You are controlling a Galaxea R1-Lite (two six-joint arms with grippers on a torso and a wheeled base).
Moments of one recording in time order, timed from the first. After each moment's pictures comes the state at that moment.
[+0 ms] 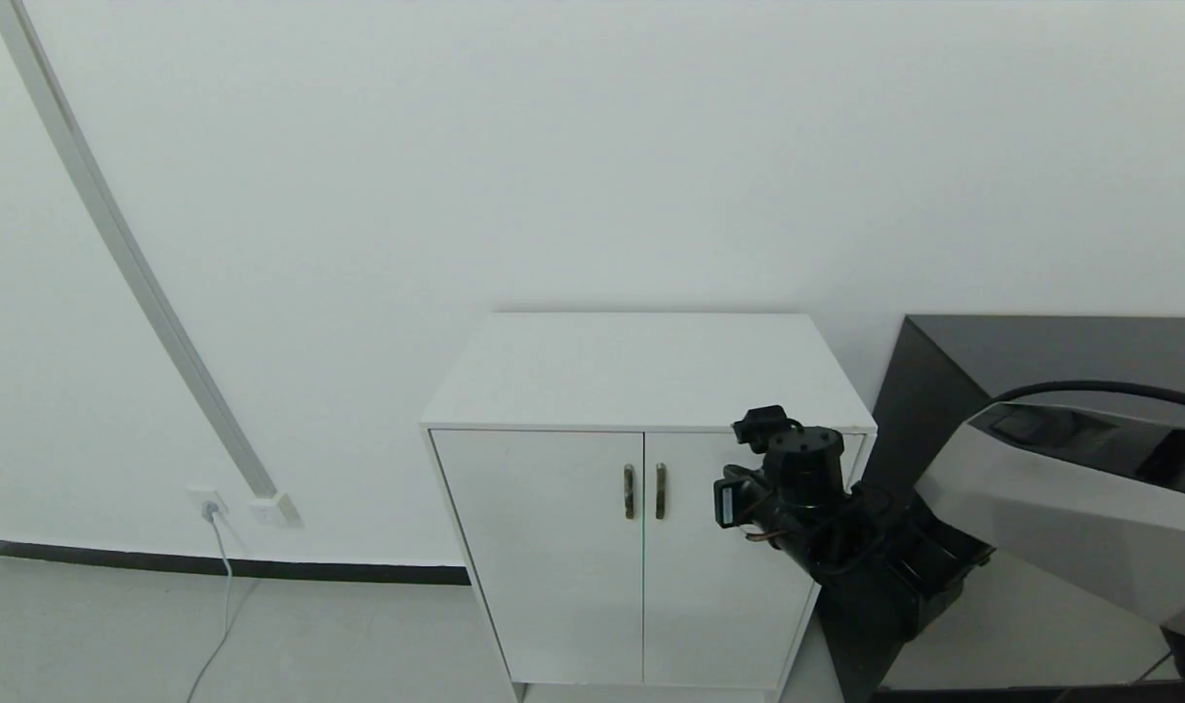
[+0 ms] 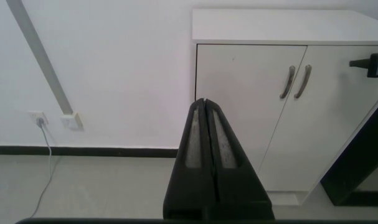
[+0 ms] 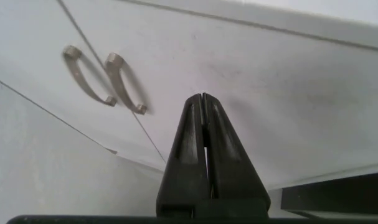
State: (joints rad) left arm 0.00 0.00 0.00 0.00 0.04 0.00; right arm 0.58 2.31 -0.99 -1.02 -0.28 0.13
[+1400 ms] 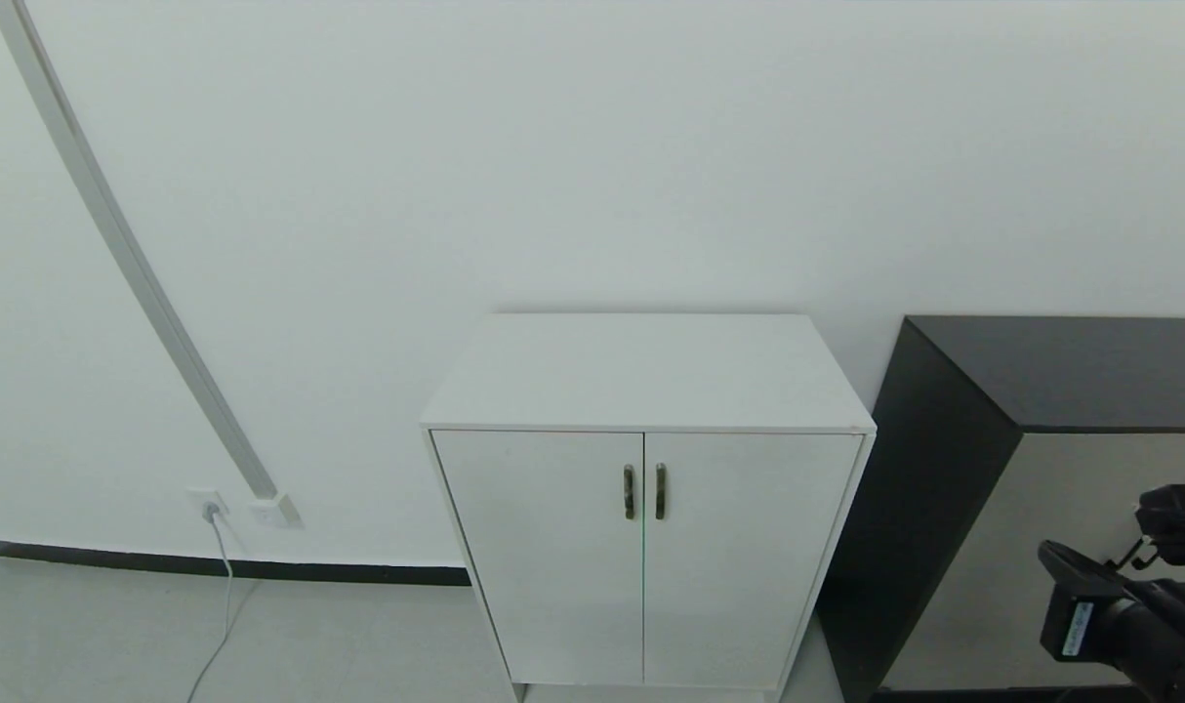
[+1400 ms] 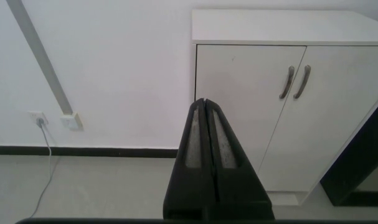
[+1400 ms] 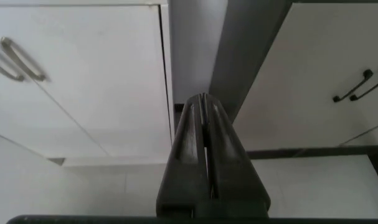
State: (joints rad) left arm 0.00 0.00 0.00 0.00 0.04 0.00; right arm 0.46 1.43 -0.01 -1.17 -0.52 0.12
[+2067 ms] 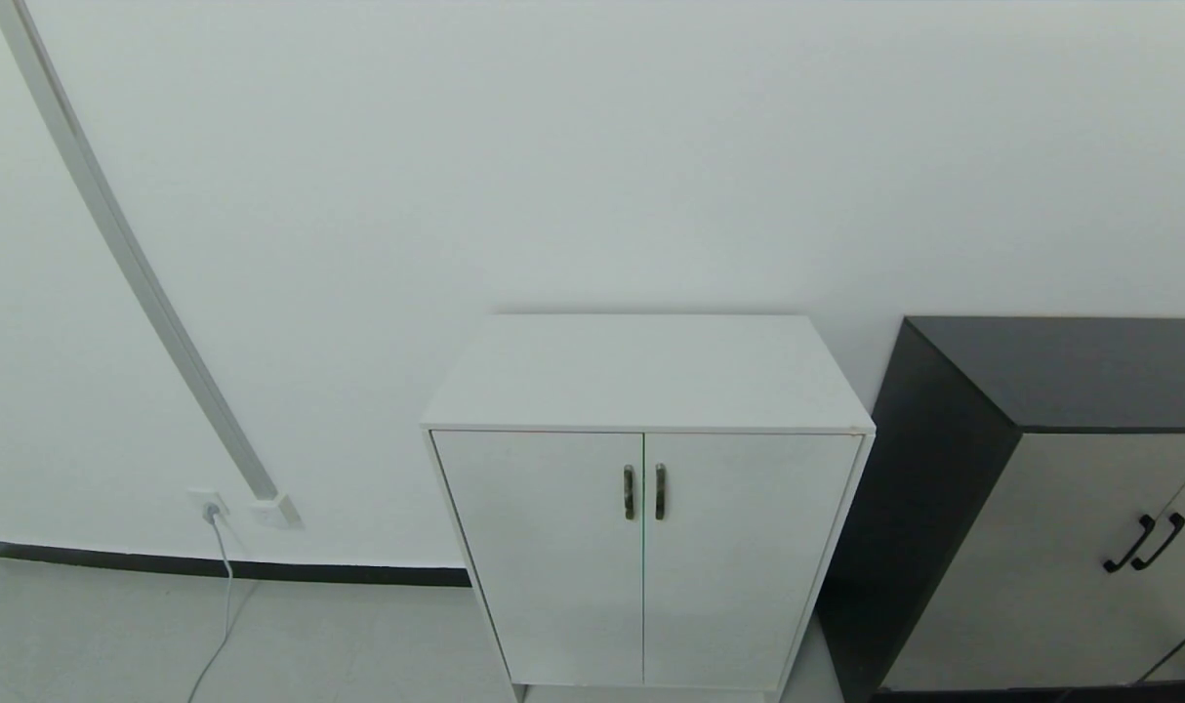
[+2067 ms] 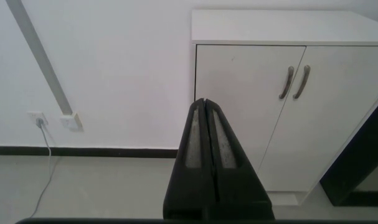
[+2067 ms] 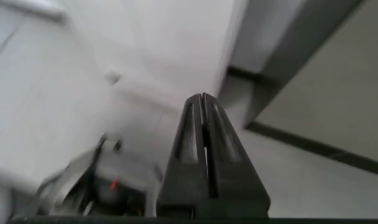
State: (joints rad) left arm 0.00 0.00 0.00 0.00 0.03 0.00; right arm 0.48 0.74 0.00 -0.29 -0.13 0.02
